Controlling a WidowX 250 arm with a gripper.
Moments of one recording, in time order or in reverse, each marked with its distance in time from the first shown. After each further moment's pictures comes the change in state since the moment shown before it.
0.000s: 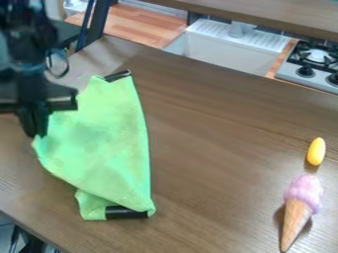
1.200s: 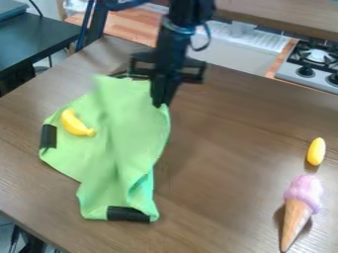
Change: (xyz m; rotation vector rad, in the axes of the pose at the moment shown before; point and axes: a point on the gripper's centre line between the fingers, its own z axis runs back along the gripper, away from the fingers) arm -0.003 -0.165 0.038 0.050 0.104 -0.064
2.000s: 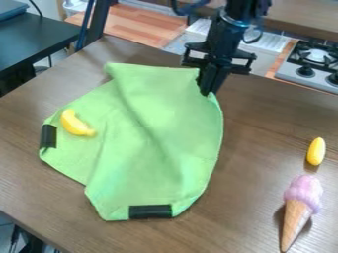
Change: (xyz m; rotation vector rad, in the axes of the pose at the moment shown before) arm 0.015 -0.070 0.010 0.019 -0.034 -0.041
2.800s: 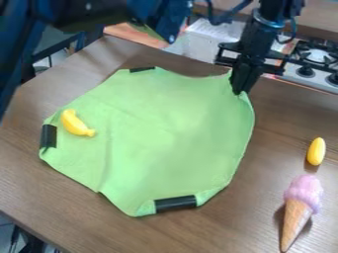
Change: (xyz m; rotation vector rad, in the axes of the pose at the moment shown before) arm 0.003 -0.048 0.006 -0.061 -0.030 -0.132
